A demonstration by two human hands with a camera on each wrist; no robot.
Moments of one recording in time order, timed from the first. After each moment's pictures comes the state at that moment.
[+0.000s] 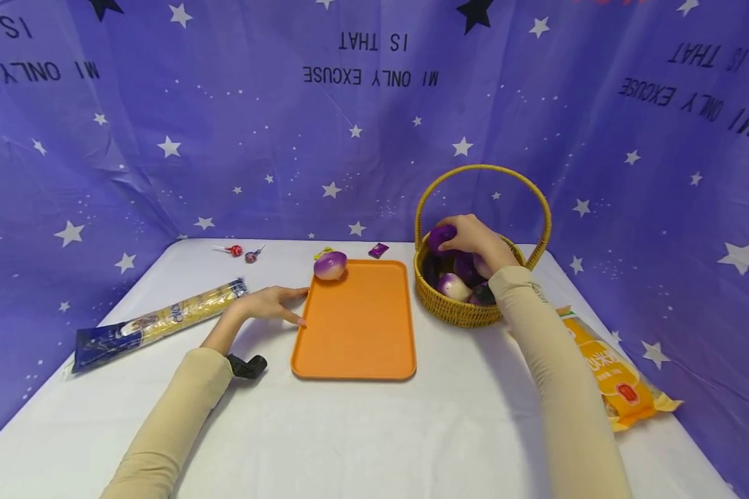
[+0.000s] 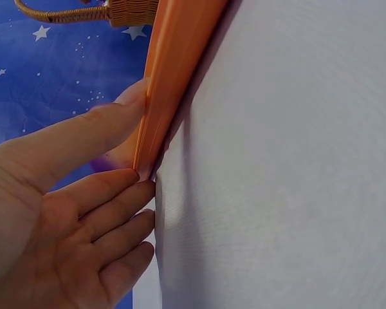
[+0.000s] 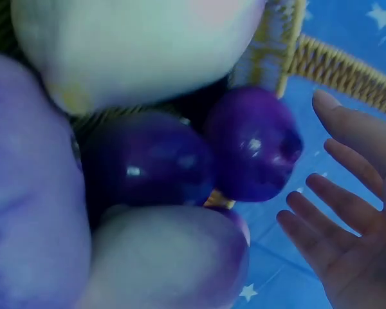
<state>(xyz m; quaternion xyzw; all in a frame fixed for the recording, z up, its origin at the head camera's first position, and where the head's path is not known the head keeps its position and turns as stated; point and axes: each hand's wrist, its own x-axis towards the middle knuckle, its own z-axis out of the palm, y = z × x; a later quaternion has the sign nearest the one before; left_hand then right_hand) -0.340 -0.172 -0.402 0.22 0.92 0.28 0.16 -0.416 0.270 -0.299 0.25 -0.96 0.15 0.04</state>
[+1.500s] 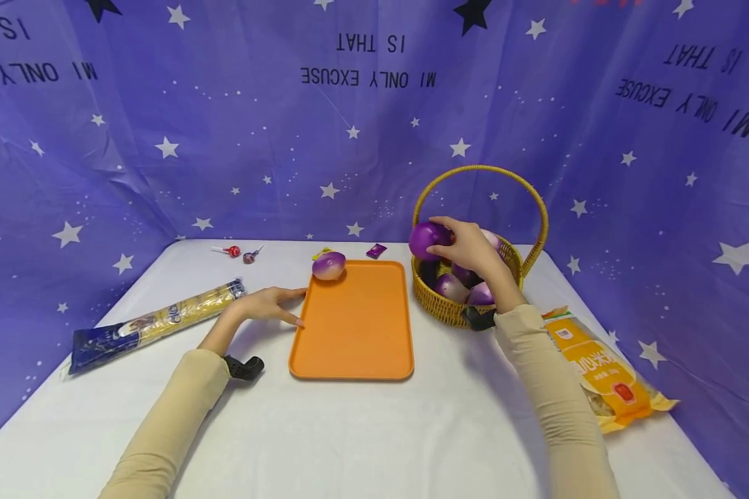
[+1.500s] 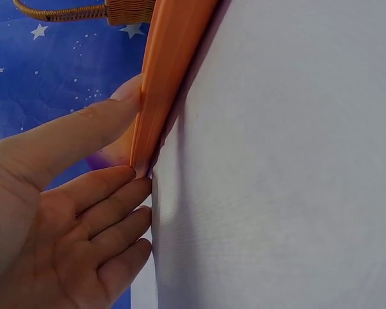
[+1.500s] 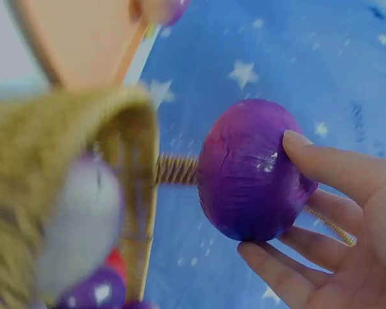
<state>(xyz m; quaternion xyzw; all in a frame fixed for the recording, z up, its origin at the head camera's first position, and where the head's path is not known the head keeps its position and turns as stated) -0.339 -0.173 -0.403 0.23 0.92 0.27 0.16 -0.354 0.253 -0.293 0.22 -0.94 0.25 0.10</state>
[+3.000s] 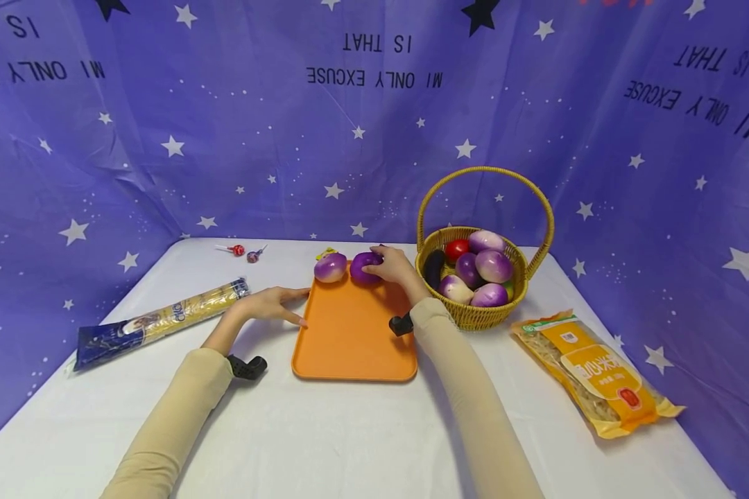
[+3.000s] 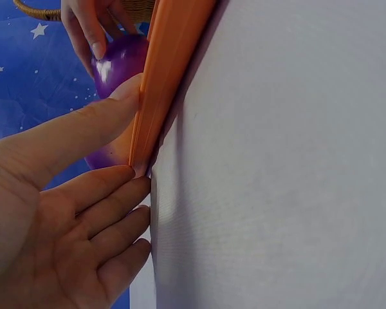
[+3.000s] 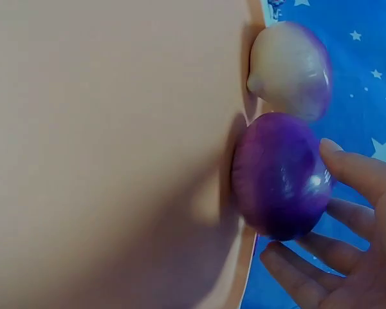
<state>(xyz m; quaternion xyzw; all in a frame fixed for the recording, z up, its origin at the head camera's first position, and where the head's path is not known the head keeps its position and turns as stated) -0.340 -0.174 -0.408 0.22 0.92 0.28 0.15 -0.418 0.130 -0.382 0.20 -0.94 0.29 0.00</state>
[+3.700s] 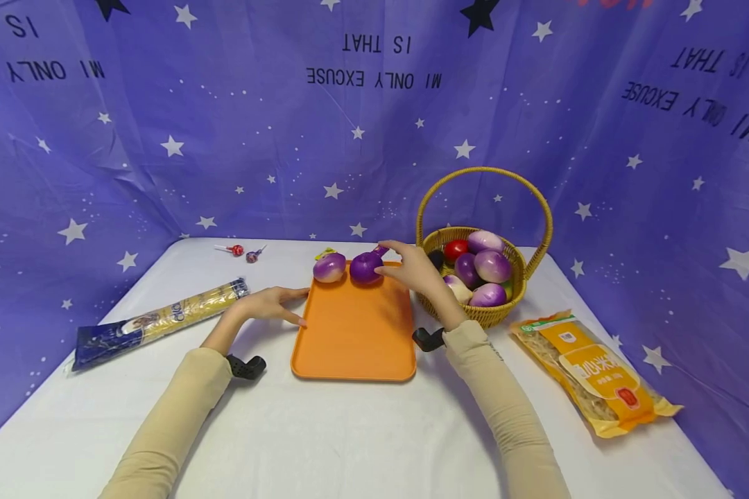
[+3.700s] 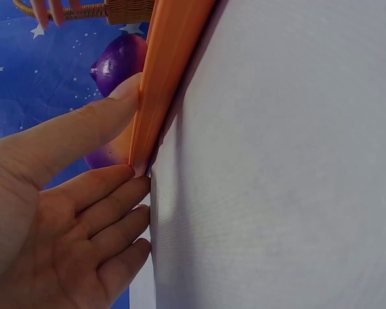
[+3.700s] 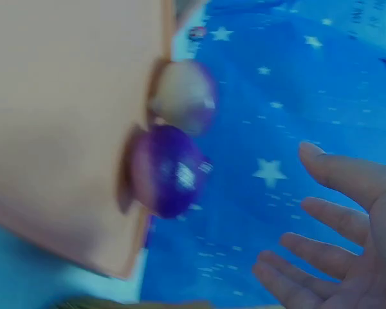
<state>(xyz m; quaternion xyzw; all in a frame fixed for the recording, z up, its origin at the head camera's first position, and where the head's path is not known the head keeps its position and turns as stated) -0.339 -0.173 -0.405 0.22 0.92 0.28 0.15 -0.357 0.165 -0.342 0.27 -0.91 0.31 0.08</state>
